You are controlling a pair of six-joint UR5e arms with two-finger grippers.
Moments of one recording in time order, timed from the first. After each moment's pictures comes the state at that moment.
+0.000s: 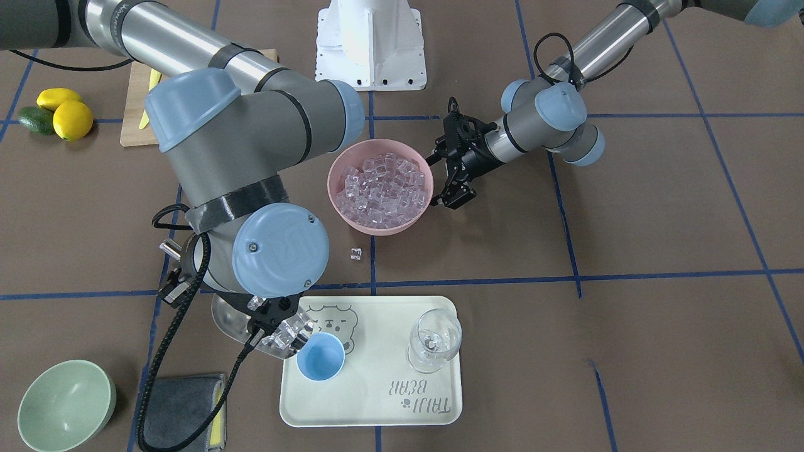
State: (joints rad) left arm -0.55 -2.03 -1.38 -2.80 -2.10 0.01; right arm 0.89 -0.36 1.02 -2.38 1.84 -0.40
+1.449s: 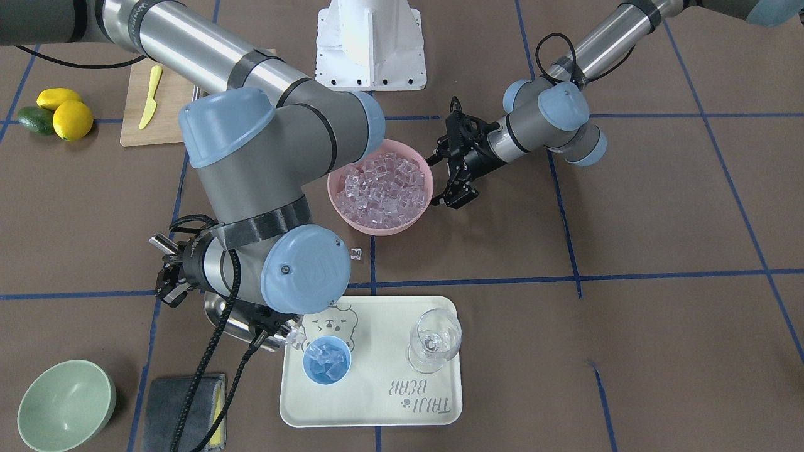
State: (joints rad) left arm -0.55 -2.02 -1.38 -2.82 -2.10 0.01; right arm 0.88 -0.30 0.92 -2.46 1.77 -0.44
